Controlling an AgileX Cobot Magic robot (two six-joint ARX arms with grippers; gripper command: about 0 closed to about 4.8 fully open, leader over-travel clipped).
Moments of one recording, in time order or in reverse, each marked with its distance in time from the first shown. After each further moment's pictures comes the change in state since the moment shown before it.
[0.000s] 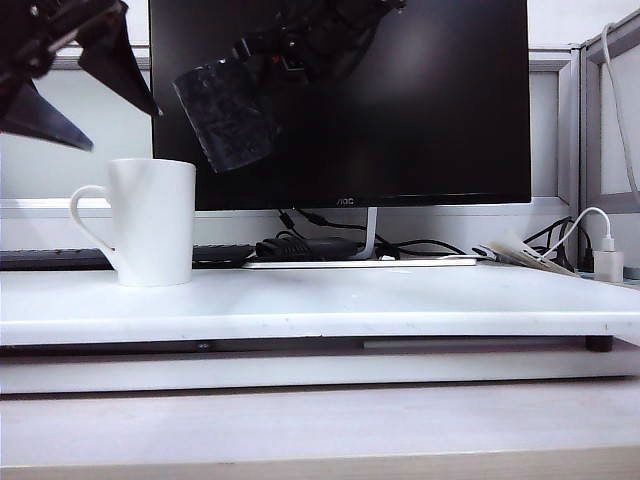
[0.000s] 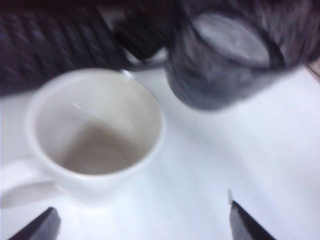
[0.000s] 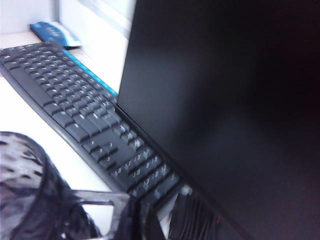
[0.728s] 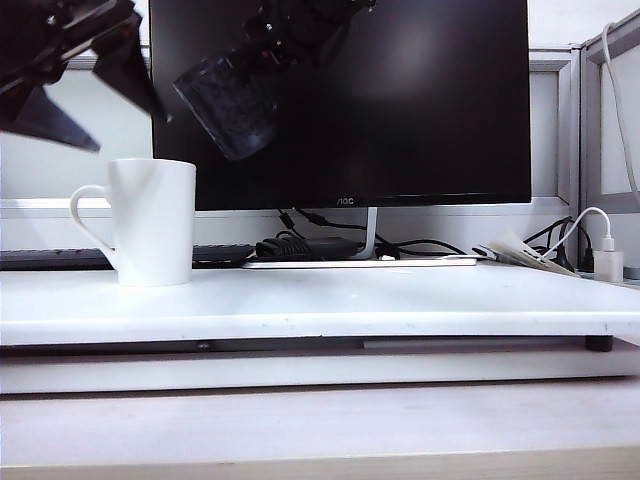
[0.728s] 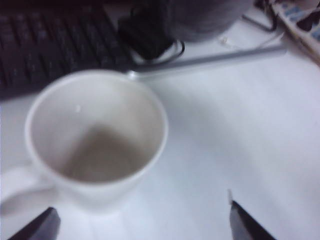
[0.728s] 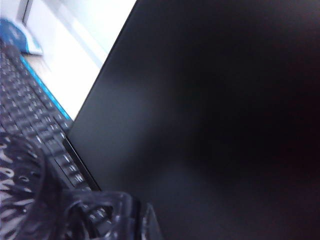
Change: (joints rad) left arm -0.042 0.016 0.004 0.031 -0.081 -0.002; right arm 0.010 0.101 0.165 0.055 0.064 -0.260
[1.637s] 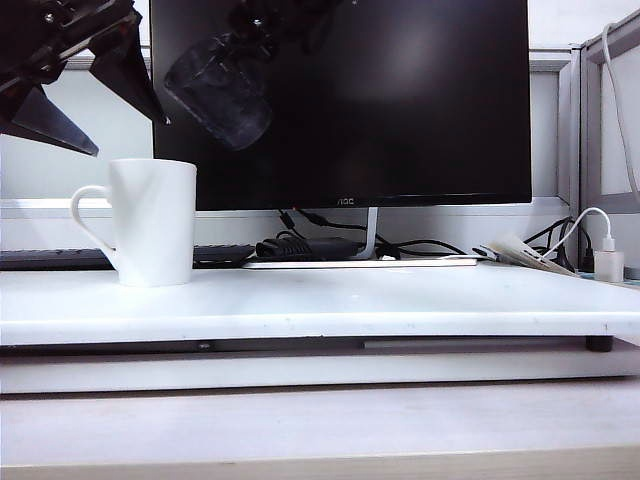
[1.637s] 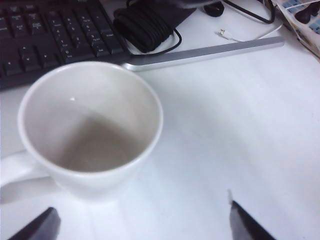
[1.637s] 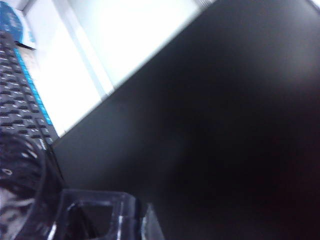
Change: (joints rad) left arm -0.001 -0.002 0.012 -0.058 0.008 0.004; right arm 0.039 0.001 -0.001 0.075 -0.001 -0.264
